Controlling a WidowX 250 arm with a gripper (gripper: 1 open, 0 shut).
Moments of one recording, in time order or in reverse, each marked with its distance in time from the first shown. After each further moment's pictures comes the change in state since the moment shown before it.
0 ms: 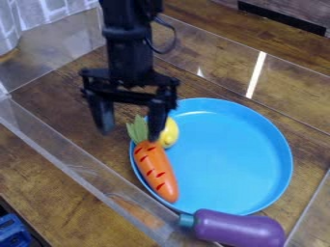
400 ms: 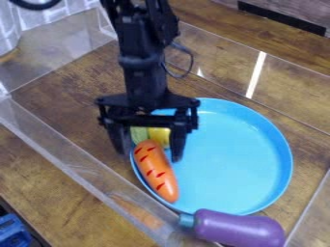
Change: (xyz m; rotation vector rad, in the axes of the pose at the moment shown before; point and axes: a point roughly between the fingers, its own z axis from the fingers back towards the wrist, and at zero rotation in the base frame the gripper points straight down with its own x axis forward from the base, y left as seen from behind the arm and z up) arm -0.002 -0.021 -0.019 -0.065 -0.081 0.089
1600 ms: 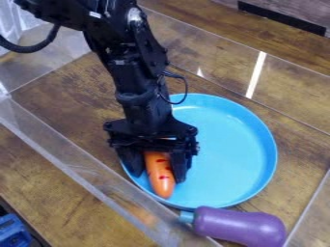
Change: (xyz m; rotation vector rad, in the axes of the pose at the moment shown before) arm -0.009 0.007 -0.025 -0.072 0.009 -0.190
